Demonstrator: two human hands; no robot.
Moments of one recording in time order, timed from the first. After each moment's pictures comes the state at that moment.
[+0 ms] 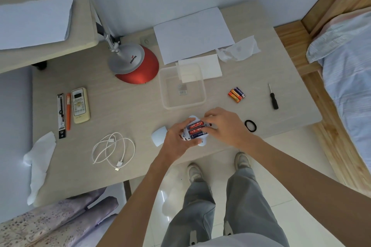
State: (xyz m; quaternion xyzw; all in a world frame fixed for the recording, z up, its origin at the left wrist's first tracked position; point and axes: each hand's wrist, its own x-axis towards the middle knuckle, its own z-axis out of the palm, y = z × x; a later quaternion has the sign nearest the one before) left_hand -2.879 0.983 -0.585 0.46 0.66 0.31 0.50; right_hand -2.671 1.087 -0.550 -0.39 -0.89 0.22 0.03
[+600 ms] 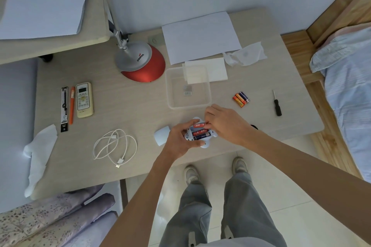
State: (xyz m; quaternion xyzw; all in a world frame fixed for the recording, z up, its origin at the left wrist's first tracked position) left_hand -2.879 0.988 -0.581 0.40 0.63 0.36 0.56; right_hand -2.687 1.107 -0.527 -0.27 -0.96 0.11 -0.04
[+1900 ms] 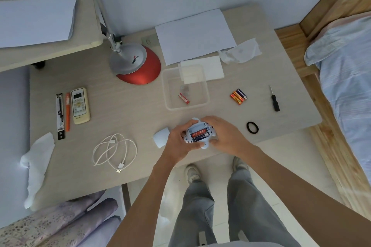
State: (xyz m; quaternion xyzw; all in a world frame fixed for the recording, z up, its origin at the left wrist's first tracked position) left_hand -2.879 0.981 -0.584 0.41 0.65 0.34 0.54; right_hand -2.679 1.061 -0.550 -0.46 -0.81 0.37 -0.02
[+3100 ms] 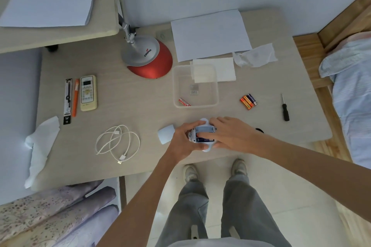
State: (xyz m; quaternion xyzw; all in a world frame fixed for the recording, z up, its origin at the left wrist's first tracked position) left_hand -2.877 0.983 -0.588 0.39 0.64 0.37 0.55; right_hand -2.675 1.100 -0.539 -0.11 -0.99 0.04 -0.11
